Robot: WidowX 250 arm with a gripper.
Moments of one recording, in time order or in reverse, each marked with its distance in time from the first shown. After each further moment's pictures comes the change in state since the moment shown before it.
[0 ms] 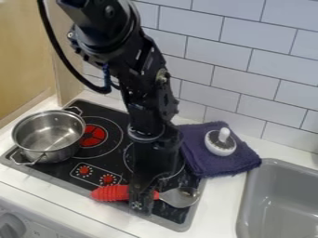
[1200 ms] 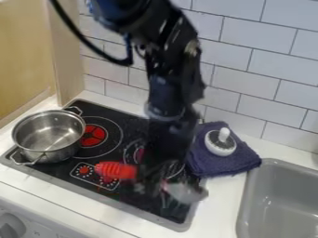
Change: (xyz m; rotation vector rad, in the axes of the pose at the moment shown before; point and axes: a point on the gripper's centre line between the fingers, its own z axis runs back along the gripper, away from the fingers) arm 0.008 -0.007 0.038 -0.059 0.130 -0.149
